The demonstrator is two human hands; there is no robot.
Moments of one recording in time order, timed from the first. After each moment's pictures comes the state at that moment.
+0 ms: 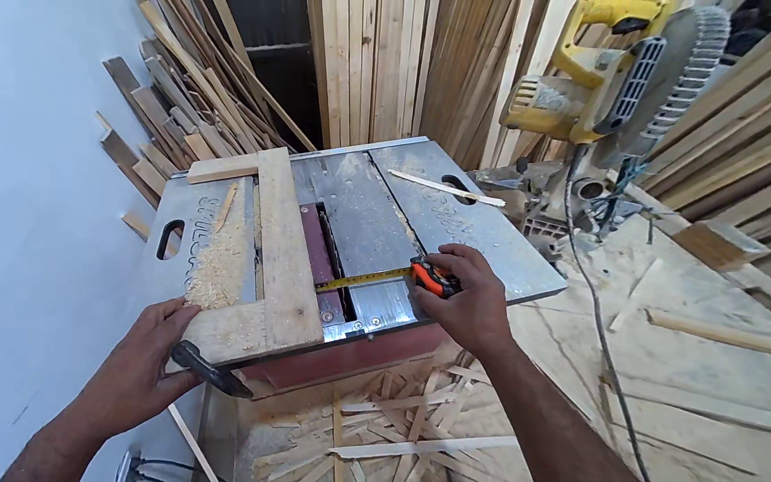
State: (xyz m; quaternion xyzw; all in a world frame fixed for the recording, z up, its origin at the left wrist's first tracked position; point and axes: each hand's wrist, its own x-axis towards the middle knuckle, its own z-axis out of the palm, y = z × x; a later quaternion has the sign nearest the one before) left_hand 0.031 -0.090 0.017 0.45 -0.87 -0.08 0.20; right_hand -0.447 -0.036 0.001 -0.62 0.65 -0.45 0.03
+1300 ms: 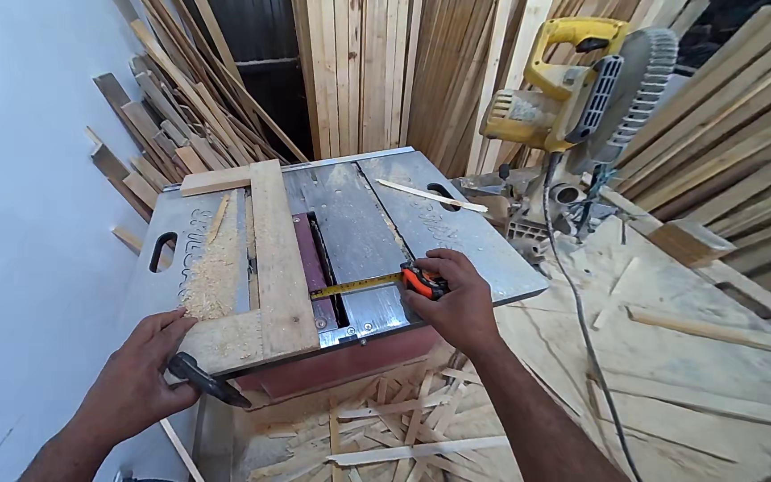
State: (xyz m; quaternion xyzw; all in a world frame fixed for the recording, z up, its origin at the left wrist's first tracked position) left_hand 0.024 -0.091 0.013 0.43 -0.87 -0.03 0.24; right_hand -0.449 -0.037 0.005 -0.61 0.65 -0.44 0.05
